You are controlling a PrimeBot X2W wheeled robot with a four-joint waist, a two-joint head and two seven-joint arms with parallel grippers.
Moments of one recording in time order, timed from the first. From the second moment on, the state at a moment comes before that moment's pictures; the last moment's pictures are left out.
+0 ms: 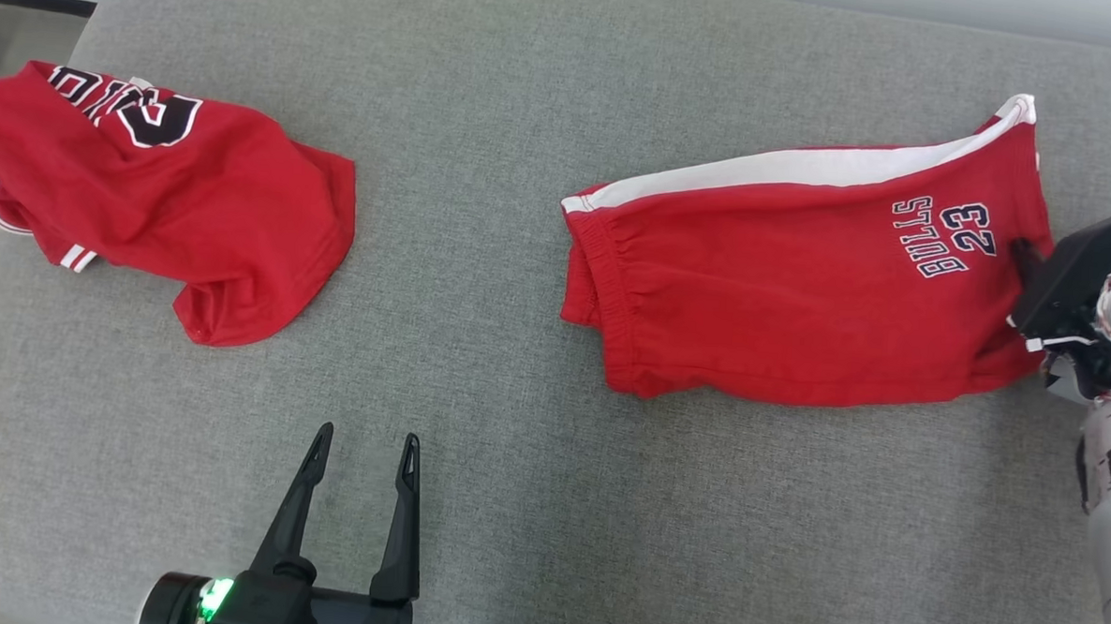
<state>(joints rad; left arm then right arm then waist) -0.03 0.05 -0.22 -0.01 -0.11 0.02 -0.26 -0.92 -0.26 -0.28 0.97 0.19 0.13 0.45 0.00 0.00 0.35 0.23</state>
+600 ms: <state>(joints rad) -0.04 0.05 -0.23 0.04 -0.15 0.01 -0.26 -0.79 -0.32 -0.36 0.90 0.09 0.13 0.34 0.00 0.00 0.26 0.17</state>
